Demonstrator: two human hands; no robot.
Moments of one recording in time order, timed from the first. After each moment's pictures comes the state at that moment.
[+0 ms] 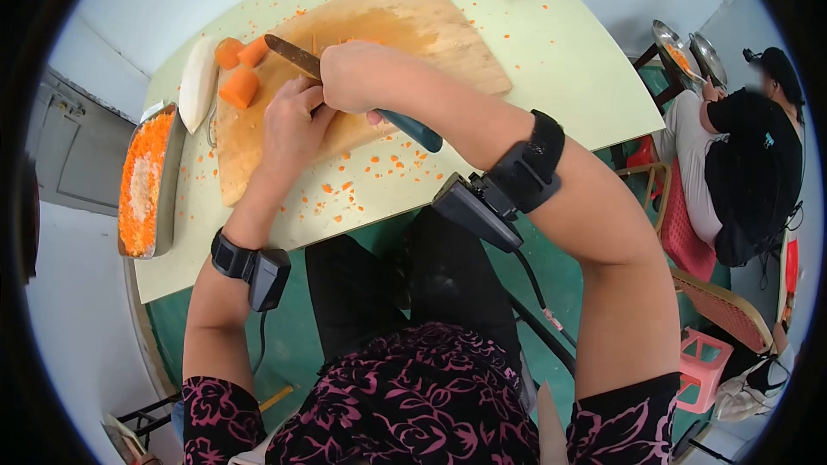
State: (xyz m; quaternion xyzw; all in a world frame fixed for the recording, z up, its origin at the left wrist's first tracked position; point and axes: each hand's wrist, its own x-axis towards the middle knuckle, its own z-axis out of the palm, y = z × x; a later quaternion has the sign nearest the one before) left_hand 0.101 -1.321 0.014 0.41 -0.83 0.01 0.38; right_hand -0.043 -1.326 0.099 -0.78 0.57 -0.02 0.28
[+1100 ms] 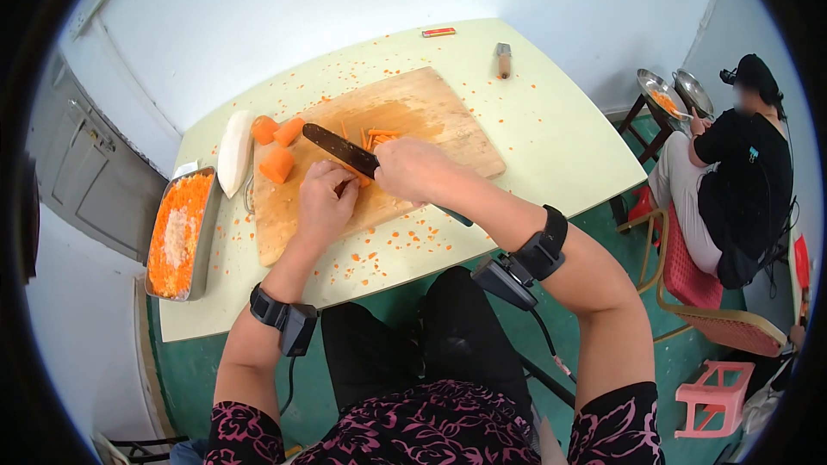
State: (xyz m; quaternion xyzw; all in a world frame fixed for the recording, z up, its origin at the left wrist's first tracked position) left_hand 0.104 -1.324 0.011 0.42 -0.80 -0.04 0.43; right_hand -0.068 -1.308 0.101 -0.77 0.58 -0.07 0.25
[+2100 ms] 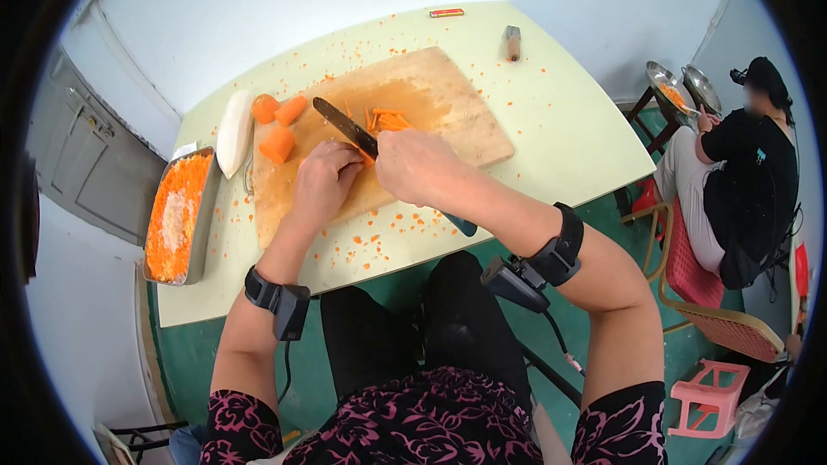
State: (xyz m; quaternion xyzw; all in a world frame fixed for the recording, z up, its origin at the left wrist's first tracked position) left_hand 0.112 -1.326 0.019 0.38 -0.84 -0.02 0.38; right_hand -0.061 -1.289 0.096 -0.78 0.58 -0.10 0.22
